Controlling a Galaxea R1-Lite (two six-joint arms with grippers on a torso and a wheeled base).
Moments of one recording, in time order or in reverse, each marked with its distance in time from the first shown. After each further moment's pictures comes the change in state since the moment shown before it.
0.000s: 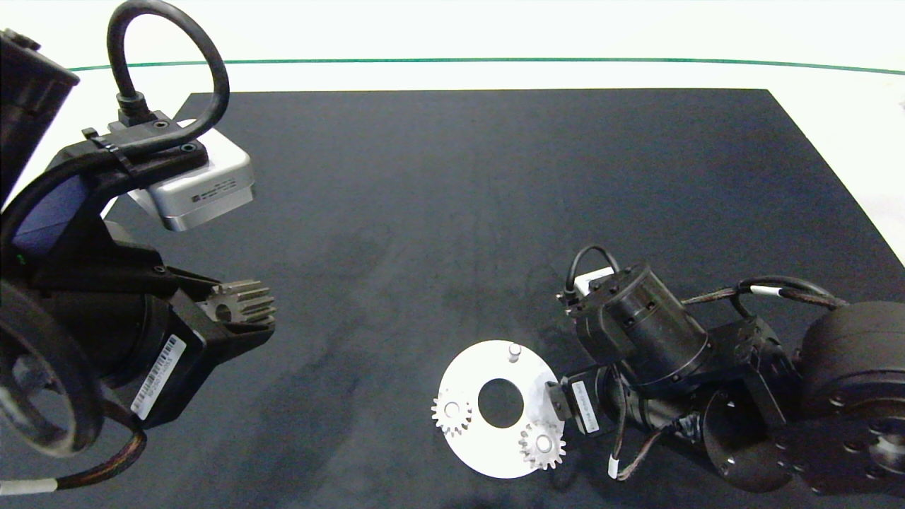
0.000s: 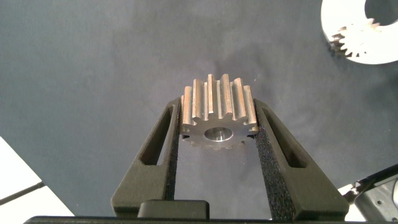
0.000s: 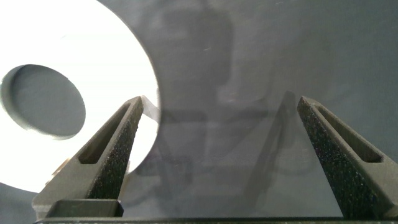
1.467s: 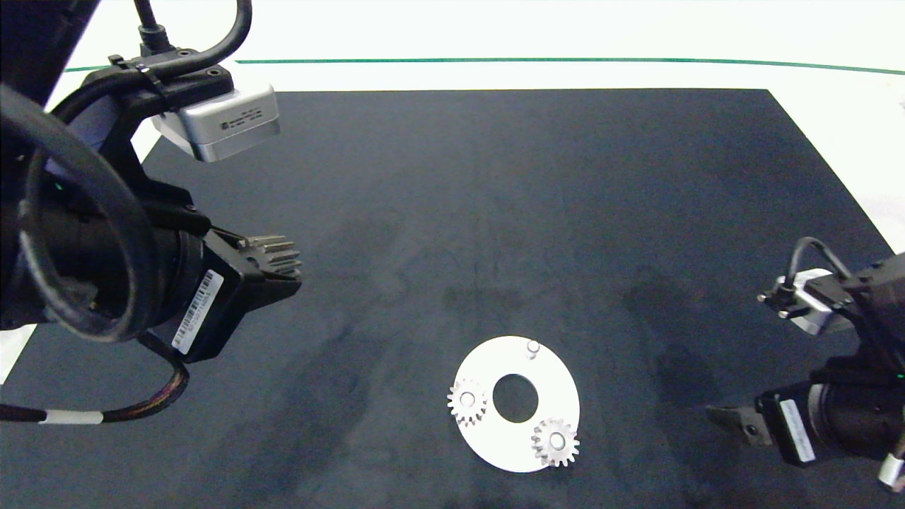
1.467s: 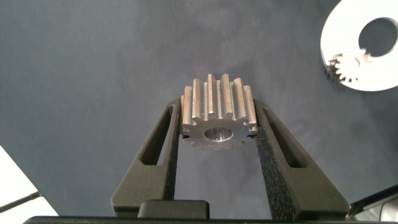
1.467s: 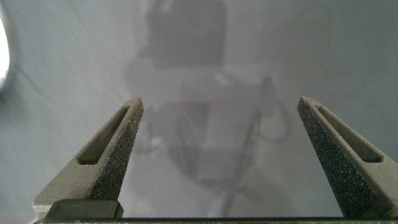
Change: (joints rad) left arm 0.000 0.068 -0.134 0.002 0.000 -0.003; right arm -0.311 -0.388 0.196 0.169 0.183 -0.132
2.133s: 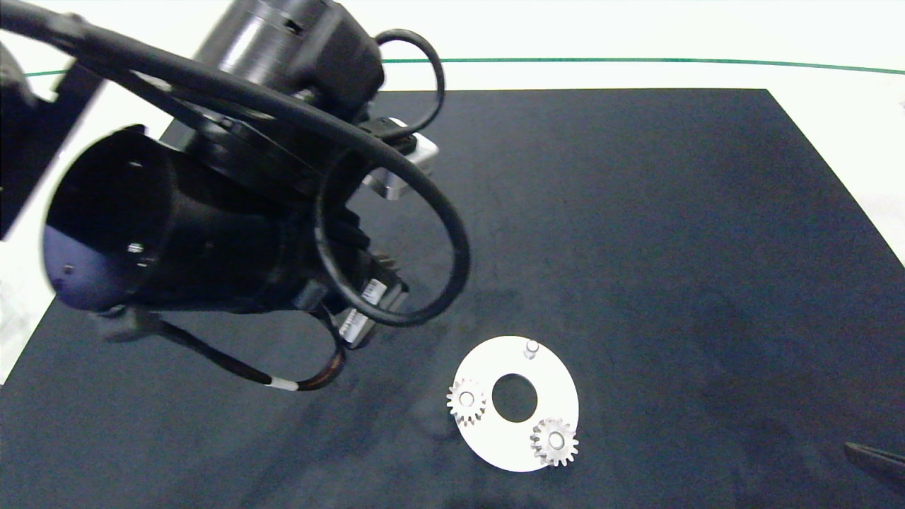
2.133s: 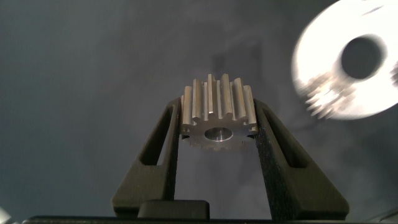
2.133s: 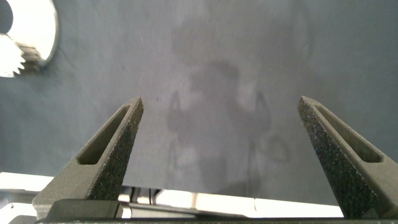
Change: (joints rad) left arm -0.047 0.227 -0.116 -0.033 0.000 0.007; right arm -0.063 -0.450 0.118 0.097 0.066 -0.014
